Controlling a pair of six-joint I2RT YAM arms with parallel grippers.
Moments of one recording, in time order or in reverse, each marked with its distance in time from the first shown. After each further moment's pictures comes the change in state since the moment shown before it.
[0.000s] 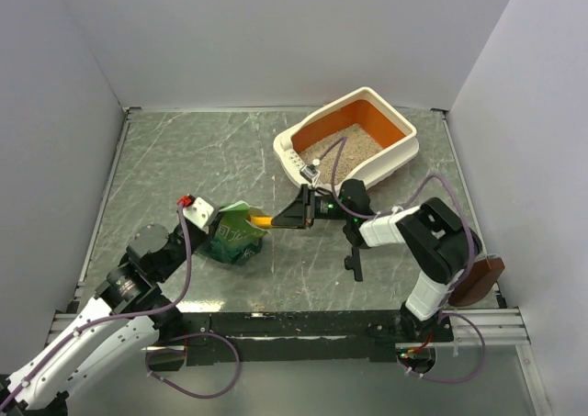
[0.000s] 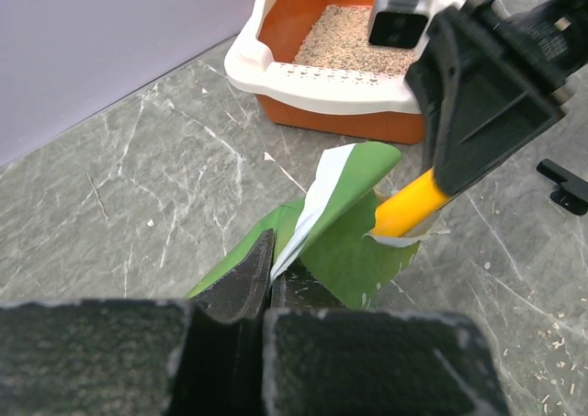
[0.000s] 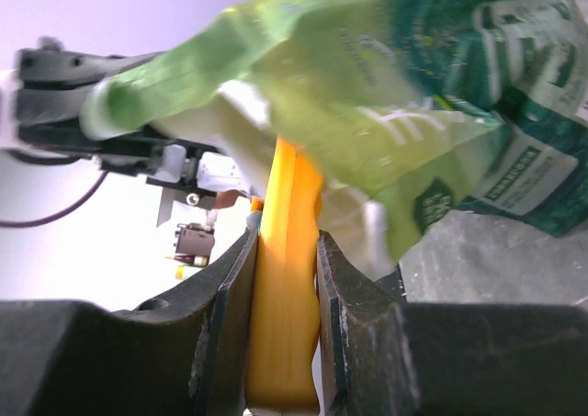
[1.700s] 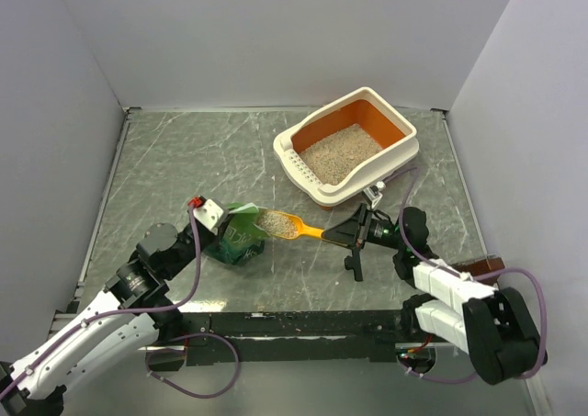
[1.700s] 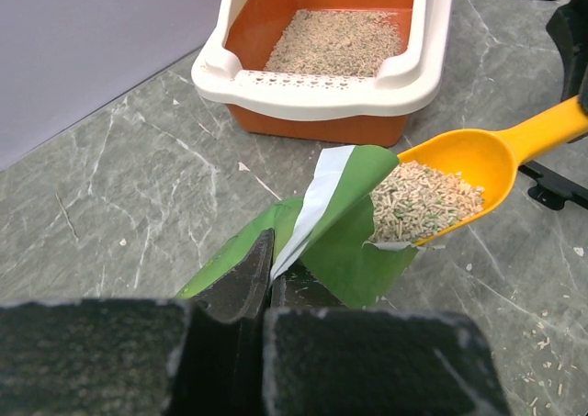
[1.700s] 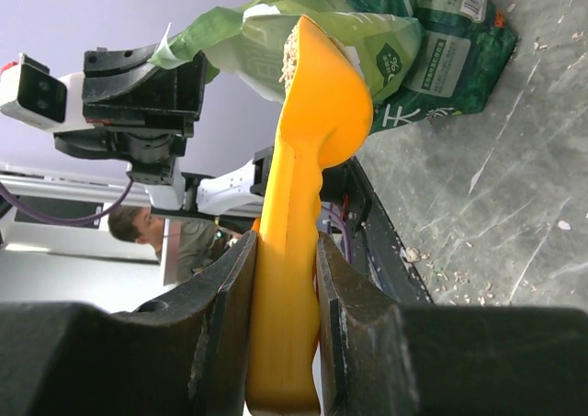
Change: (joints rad) left arm -0.042 0.057 -0.039 0.097 0.030 0.006; right arm -0.315 -0.666 -0.433 -0.328 -0.035 0.005
